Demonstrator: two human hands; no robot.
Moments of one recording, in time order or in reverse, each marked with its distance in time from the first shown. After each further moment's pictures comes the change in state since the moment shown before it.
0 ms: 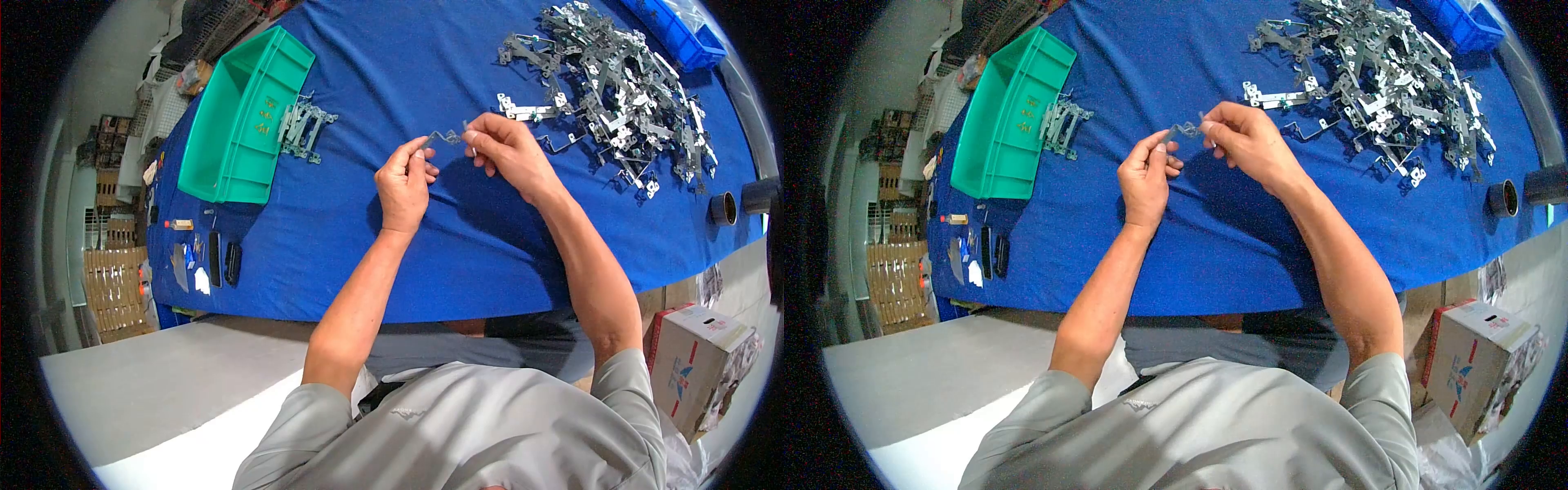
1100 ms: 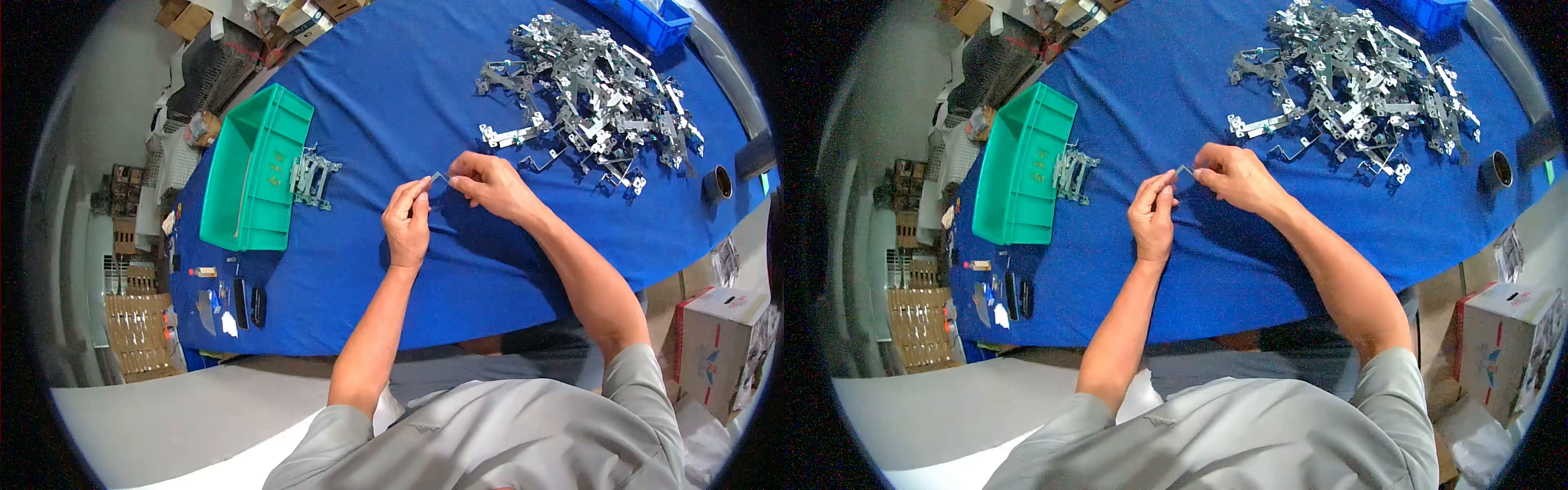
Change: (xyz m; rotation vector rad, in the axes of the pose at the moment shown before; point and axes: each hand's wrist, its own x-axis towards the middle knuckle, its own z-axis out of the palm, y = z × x) left_hand 0.000 0.014 -0.005 0.125 -0.074 0.208; right_hand 0.000 0.008 0.002 -0.238 0.022 -0.127
